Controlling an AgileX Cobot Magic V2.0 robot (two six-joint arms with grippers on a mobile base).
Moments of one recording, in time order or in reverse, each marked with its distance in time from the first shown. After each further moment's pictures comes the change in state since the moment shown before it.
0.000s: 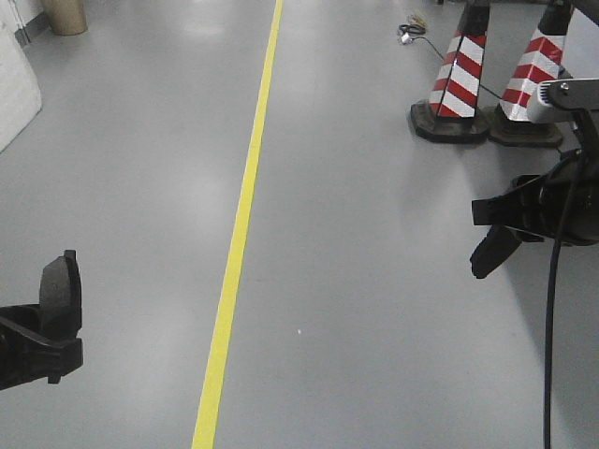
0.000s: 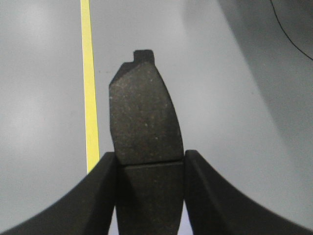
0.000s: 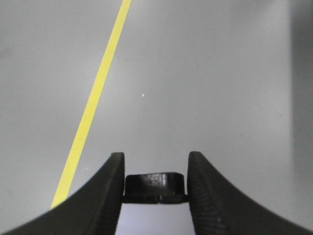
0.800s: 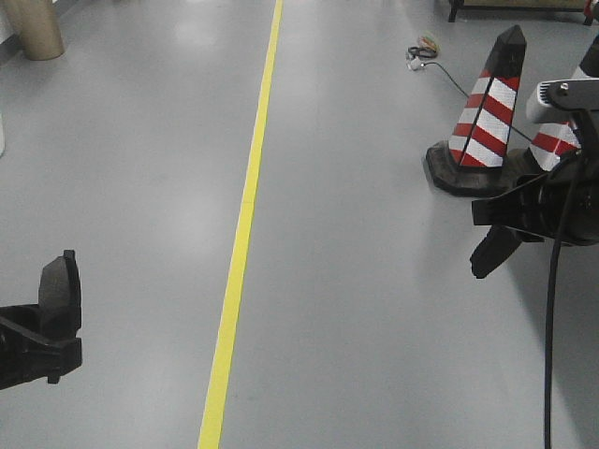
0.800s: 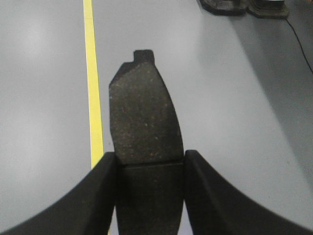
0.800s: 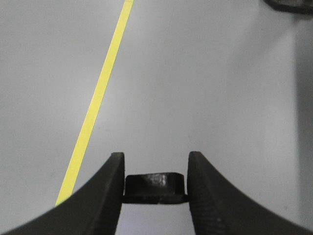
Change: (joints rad) left arm 0.000 0.000 0.000 0.000 0.001 0.000; right arm 0.000 0.000 0.000 0.000 -0.001 0.000
